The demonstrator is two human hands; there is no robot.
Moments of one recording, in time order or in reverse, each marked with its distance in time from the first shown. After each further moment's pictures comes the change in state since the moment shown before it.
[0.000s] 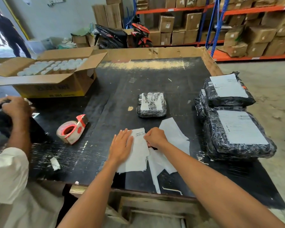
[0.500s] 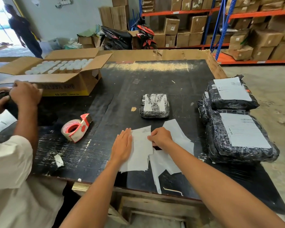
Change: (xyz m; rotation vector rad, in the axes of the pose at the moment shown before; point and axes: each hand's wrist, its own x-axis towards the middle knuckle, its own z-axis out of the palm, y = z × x) left_hand -0.005 0.004 -0.002 -0.056 0.028 -0.059; right_hand 0.002 0.008 -0.007 0.121 0.037 -0.010
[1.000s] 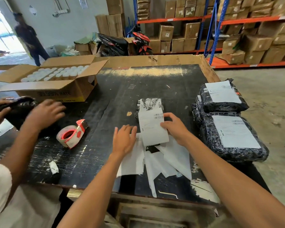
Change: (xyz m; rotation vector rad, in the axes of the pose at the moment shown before) left_hand 0.022 0.055 -0.014 0.047 0.088 0.066; right_hand 0.011 0.014 -0.078 0.490 -0.054 -0.225
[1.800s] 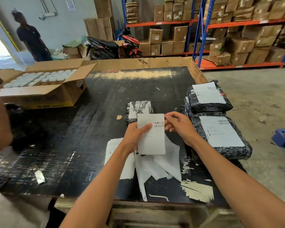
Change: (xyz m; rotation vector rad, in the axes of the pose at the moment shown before) left_hand 0.018 0.084 0.015 -1.149 -0.348 -0.185; right_hand -0.011 0.001 -0.061 0.052 0.048 -0.241
